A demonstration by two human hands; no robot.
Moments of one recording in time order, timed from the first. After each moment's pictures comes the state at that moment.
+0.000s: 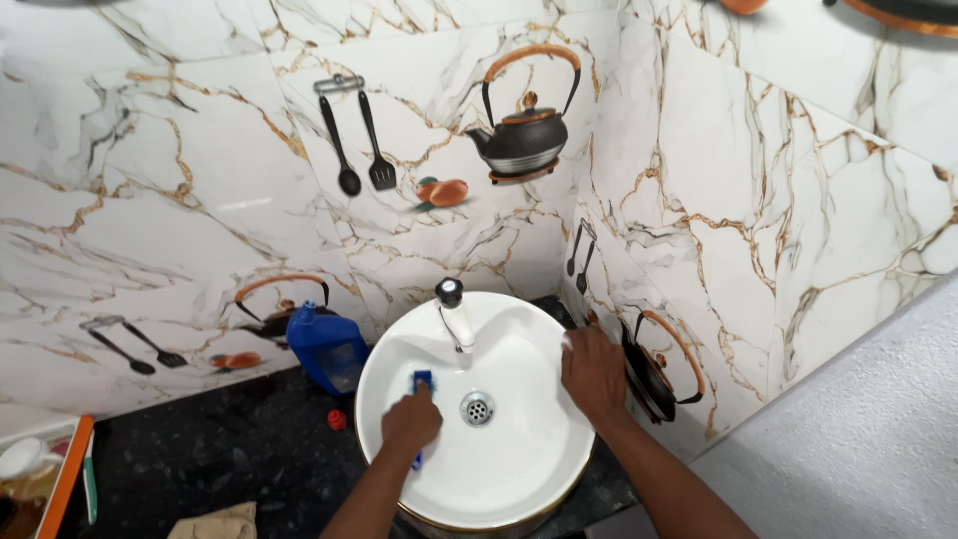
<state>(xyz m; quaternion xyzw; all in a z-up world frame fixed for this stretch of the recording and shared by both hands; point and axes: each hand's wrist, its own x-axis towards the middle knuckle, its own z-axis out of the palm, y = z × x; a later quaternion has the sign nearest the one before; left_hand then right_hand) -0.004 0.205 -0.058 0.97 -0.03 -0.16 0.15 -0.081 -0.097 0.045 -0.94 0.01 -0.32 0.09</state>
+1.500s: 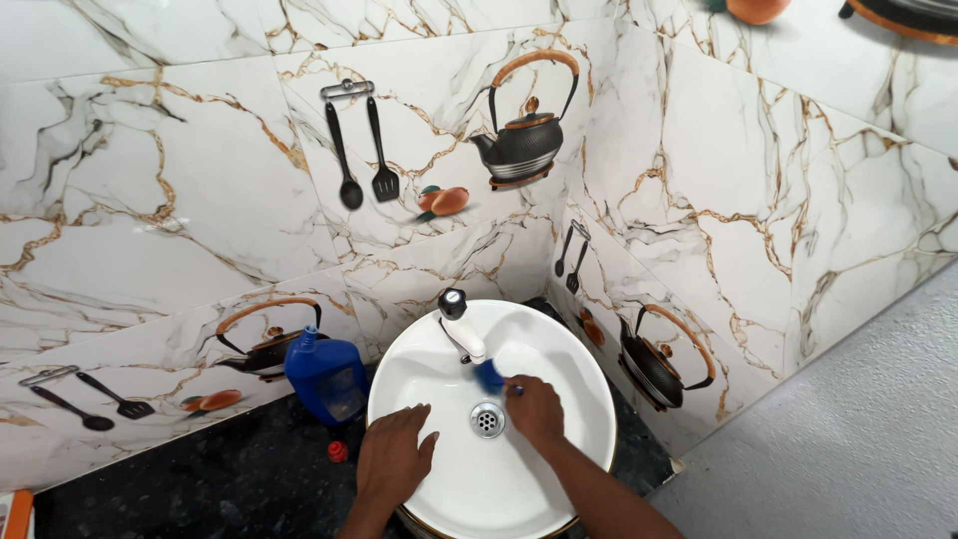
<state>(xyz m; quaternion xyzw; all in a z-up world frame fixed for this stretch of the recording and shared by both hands) -0.043 0.281 0.034 0.93 -0.27 0.02 0.25 -0.060 0.037 0.012 -0.89 0.30 -0.08 0.34</state>
